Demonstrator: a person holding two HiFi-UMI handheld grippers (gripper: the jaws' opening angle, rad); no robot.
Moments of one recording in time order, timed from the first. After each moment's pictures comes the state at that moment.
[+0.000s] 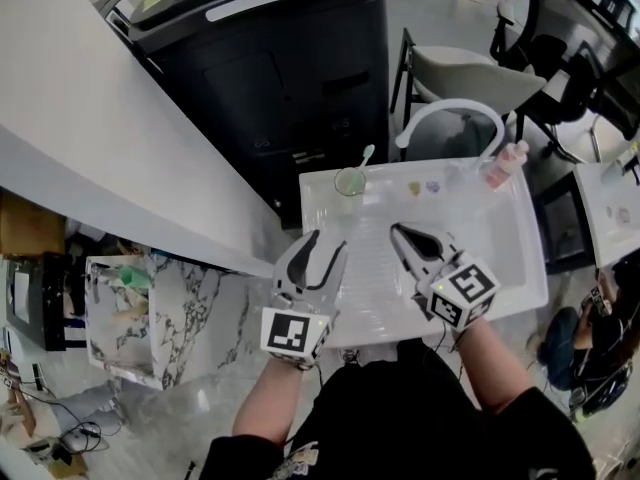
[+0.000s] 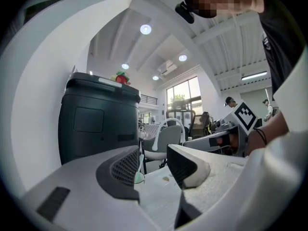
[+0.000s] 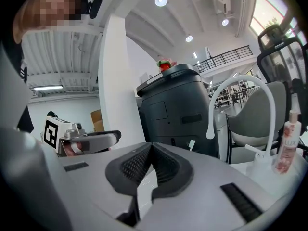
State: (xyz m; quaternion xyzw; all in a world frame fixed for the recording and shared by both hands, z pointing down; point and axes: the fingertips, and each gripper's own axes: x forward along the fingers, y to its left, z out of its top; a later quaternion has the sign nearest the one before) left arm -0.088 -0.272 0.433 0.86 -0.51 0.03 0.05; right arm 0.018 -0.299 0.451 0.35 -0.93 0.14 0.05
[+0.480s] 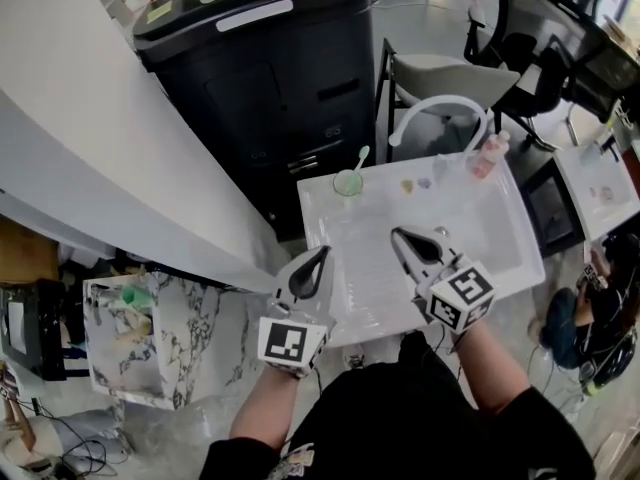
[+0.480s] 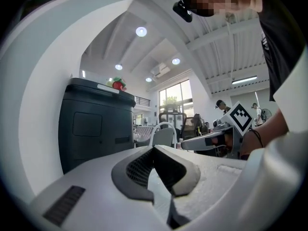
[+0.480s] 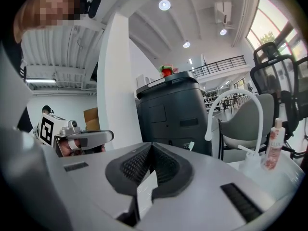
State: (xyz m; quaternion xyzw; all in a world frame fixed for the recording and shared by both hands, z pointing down) left arm -0.118 -0.233 0.416 0.88 -0.46 0.03 0.03; right arm -0.001 -0.260 0.433 0.40 -0.91 0.12 0.05
